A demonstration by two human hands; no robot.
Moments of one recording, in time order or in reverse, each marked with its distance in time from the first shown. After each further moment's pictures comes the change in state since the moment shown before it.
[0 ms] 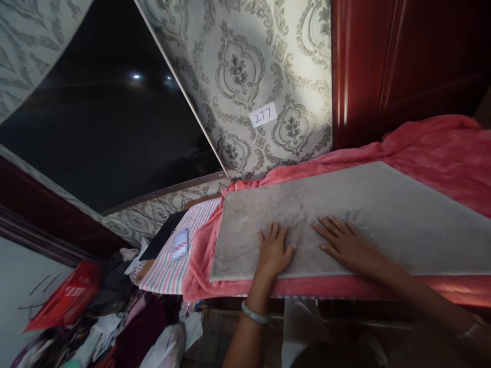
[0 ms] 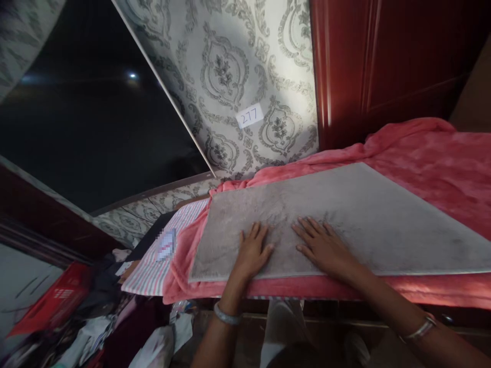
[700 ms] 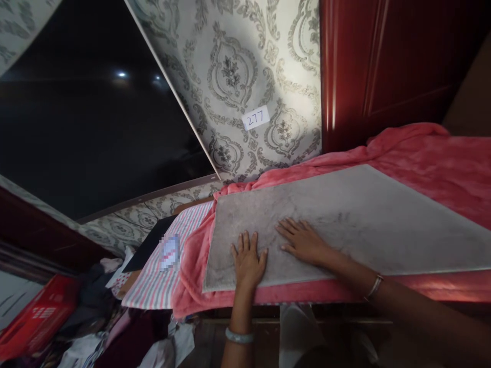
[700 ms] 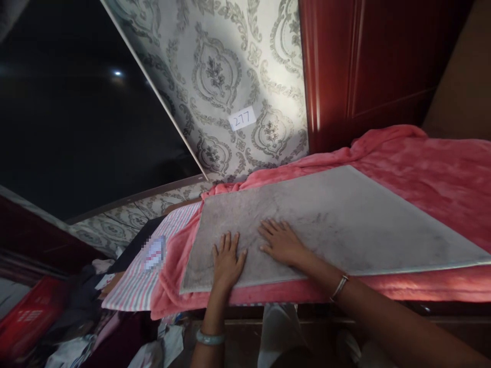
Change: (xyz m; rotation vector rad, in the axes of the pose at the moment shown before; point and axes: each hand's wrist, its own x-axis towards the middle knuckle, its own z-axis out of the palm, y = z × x) left_hand -0.018 -0.046 0.008 0.127 0.078 -0.263; right_hand 0.062 -0.065 0.005 0.075 -0.079 -0.127
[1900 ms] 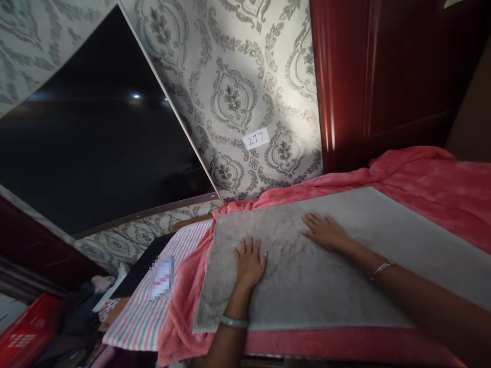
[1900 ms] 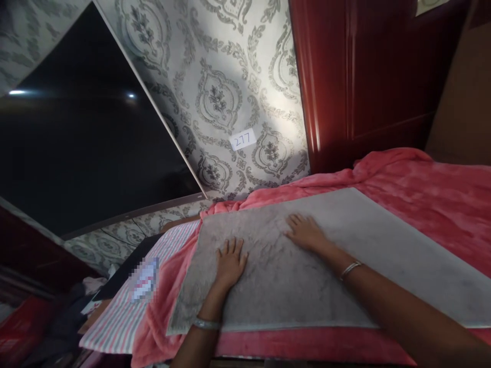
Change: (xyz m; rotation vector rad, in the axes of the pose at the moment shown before) left_hand 0.081 0.008 -0.003 0.053 -0.069 0.038; right_hand 0.051 0.121 -0.036 -0.131 -0.004 0.304
